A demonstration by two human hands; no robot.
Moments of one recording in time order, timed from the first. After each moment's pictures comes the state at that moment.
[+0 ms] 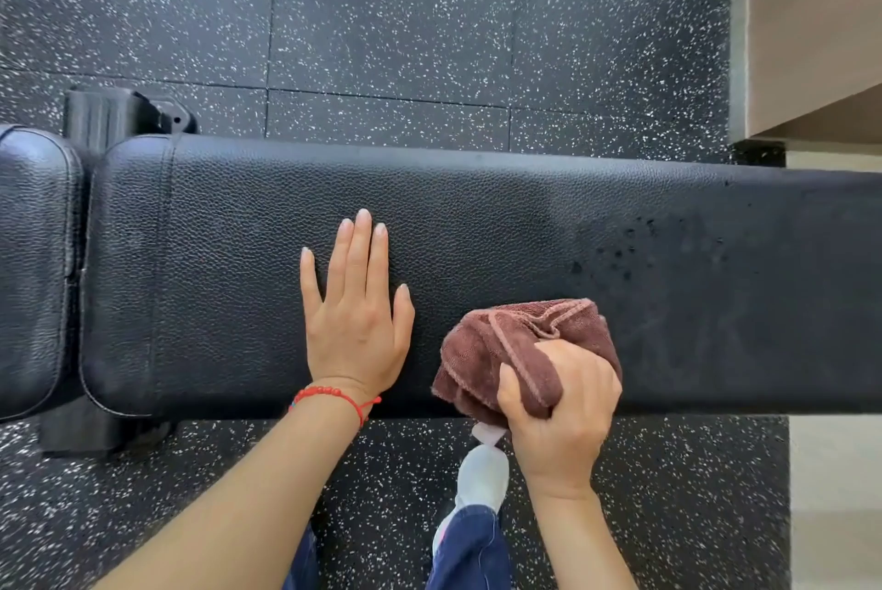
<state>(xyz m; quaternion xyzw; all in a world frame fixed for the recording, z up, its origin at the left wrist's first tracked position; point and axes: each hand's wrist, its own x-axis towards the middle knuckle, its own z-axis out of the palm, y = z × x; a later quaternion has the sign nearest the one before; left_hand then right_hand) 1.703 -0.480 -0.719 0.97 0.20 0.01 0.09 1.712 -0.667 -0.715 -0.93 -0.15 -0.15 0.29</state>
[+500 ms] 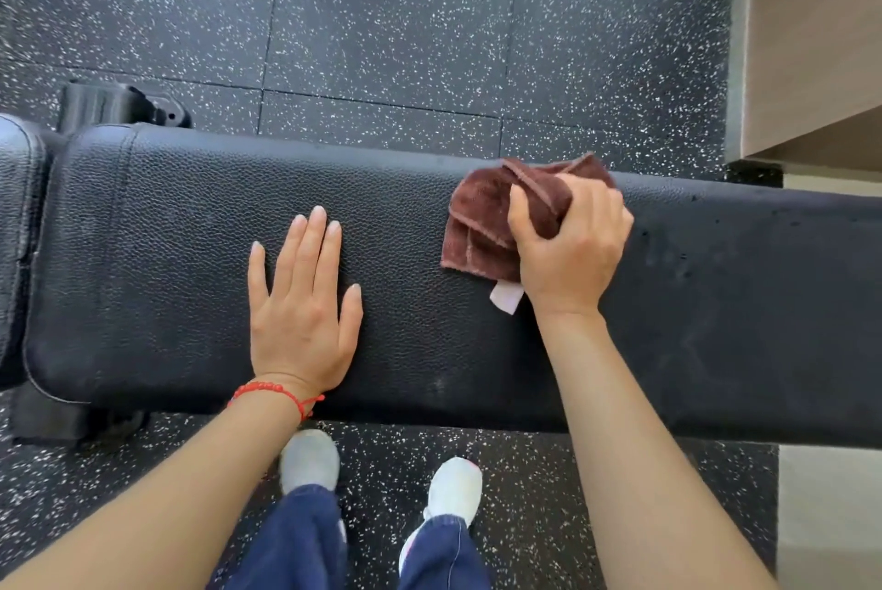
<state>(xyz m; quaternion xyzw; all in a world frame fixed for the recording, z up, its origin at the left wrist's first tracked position) 1.704 -0.483 -0.723 0.98 0.20 0.03 0.07 1.863 -0.648 -0.715 -0.93 -0.16 -0.23 0.26</state>
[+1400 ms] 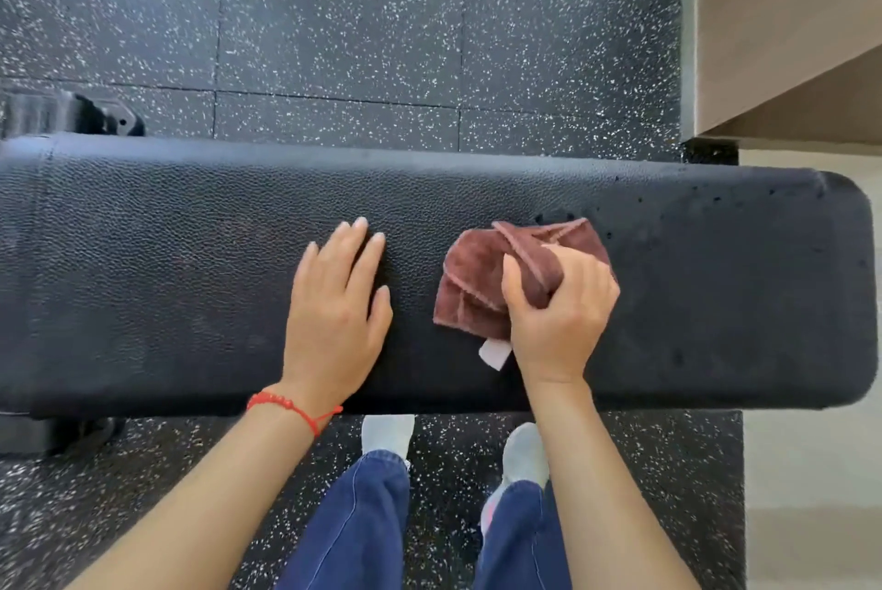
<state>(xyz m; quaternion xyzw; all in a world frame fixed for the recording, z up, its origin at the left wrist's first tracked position) 1.742 -0.554 -0.696 0.97 0.13 0.05 0.19 1.826 -0.727 -0.714 -0.93 -0.12 -0.22 0.28</state>
